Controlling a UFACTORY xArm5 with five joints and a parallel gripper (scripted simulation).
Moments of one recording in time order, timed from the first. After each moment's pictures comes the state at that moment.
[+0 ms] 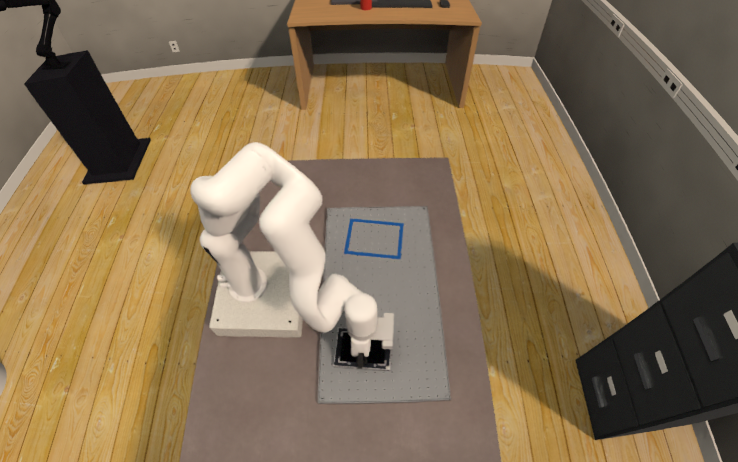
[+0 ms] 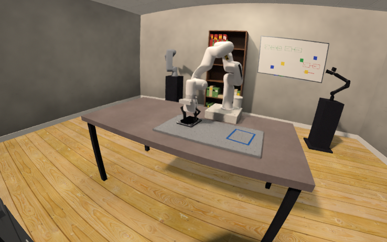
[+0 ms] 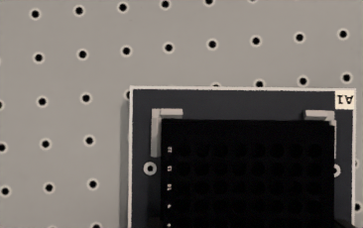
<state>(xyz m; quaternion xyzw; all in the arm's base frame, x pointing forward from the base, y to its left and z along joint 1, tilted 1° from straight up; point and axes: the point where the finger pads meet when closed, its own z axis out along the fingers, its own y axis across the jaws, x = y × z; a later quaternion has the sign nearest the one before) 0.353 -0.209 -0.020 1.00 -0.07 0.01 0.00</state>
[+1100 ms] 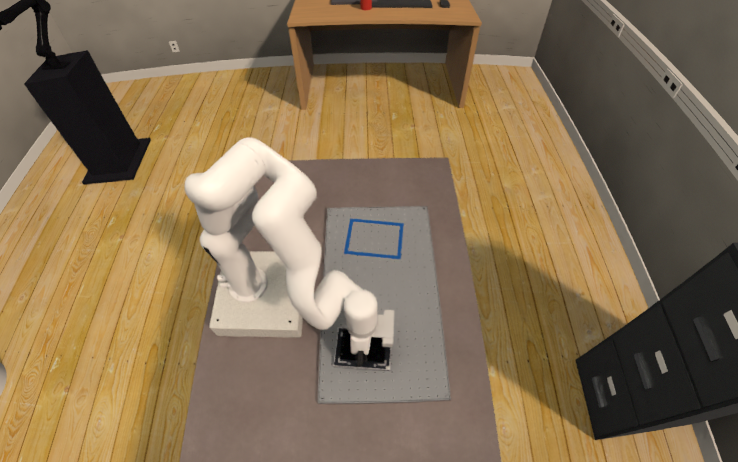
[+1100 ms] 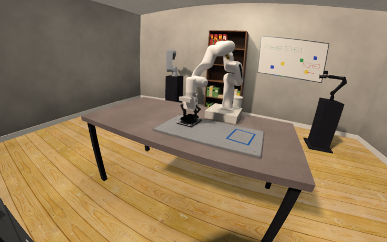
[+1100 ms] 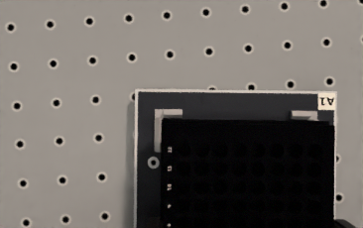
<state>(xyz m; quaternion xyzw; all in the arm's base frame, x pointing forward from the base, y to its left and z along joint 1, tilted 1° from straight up) 0.353 -0.209 -0.001 1.00 -0.07 0.01 0.00</state>
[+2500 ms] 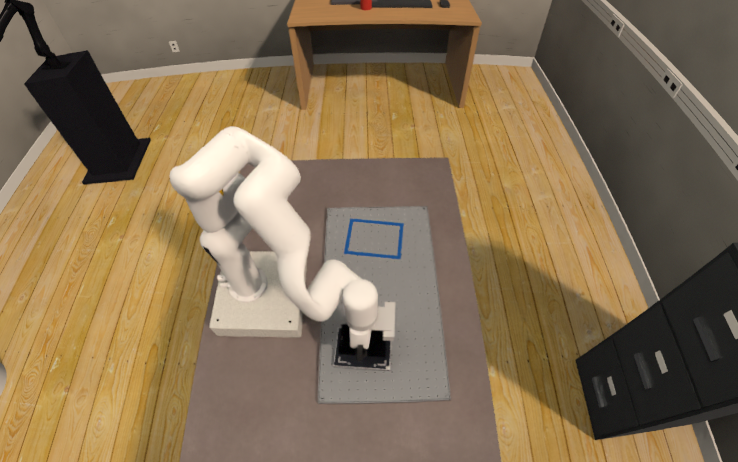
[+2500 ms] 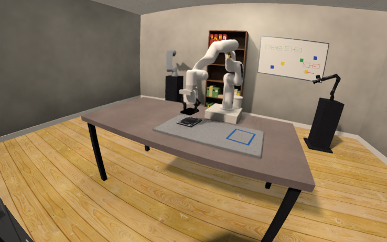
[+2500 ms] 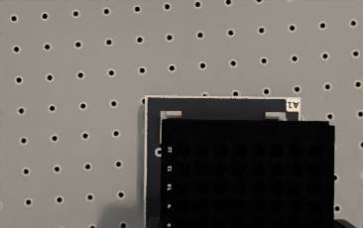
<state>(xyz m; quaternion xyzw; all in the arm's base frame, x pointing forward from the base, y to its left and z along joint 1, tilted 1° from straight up) 0.353 -0.209 0.048 1.00 -0.07 0.01 0.00</state>
